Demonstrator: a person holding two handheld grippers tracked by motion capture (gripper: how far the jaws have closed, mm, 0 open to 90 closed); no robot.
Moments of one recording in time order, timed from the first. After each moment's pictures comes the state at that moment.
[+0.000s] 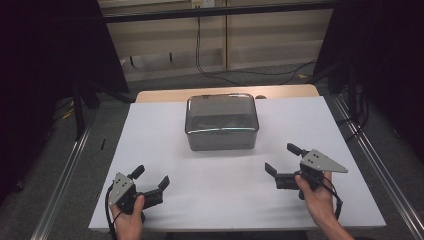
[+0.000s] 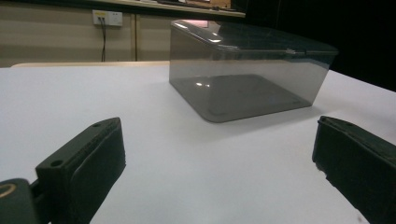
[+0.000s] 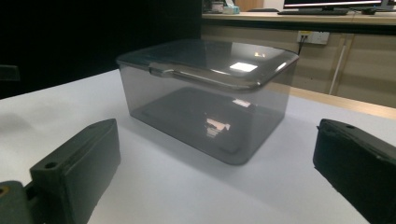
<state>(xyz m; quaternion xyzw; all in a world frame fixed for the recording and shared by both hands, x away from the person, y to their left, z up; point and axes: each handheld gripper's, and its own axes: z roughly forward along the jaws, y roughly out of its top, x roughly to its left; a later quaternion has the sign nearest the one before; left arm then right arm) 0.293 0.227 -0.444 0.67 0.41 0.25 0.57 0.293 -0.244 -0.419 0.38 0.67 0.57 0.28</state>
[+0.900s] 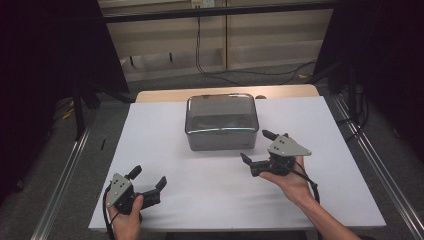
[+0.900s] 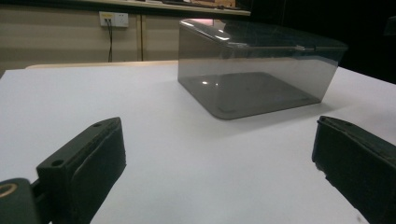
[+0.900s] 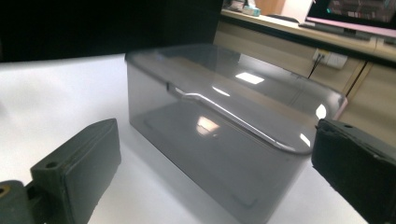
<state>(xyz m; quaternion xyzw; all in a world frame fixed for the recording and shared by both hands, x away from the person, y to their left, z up) 0.288 0.235 -0.444 0.66 0.41 0.27 0.57 0.335 -0.187 -0.406 0.29 0.73 0.52 0.33</state>
